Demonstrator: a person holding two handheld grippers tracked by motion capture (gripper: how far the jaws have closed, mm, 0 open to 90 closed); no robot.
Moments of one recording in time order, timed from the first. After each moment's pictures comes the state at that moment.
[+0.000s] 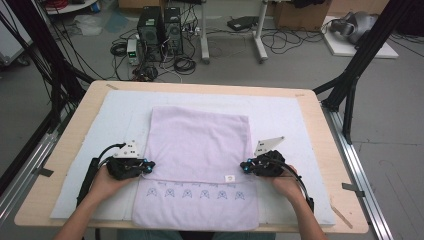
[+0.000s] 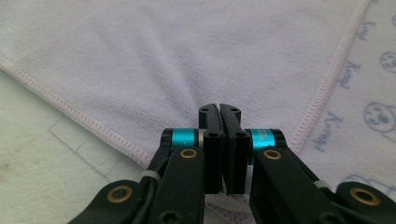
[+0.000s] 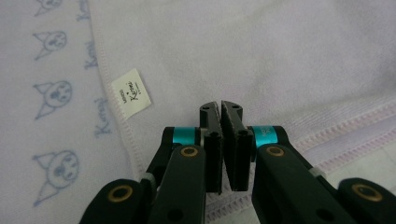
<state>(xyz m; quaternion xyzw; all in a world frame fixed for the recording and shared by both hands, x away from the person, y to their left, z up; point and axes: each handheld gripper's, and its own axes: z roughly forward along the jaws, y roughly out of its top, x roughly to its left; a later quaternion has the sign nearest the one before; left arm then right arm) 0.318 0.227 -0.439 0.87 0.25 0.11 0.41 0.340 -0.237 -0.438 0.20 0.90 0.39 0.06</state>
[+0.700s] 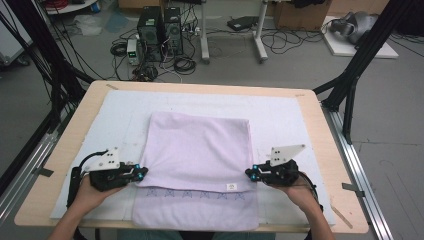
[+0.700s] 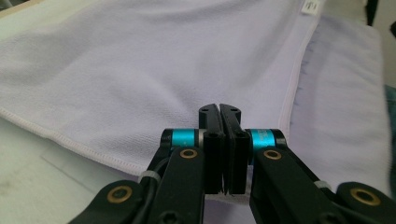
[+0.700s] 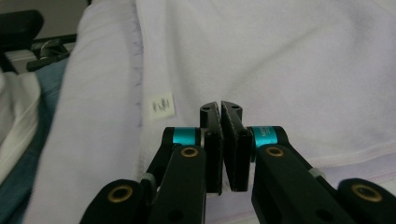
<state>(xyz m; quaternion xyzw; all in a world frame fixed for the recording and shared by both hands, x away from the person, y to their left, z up) 0.267 0.249 -0.411 0.84 0.19 0.10 0.50 0.298 -0.258 -0.406 0.12 0.88 0.47 0.04</state>
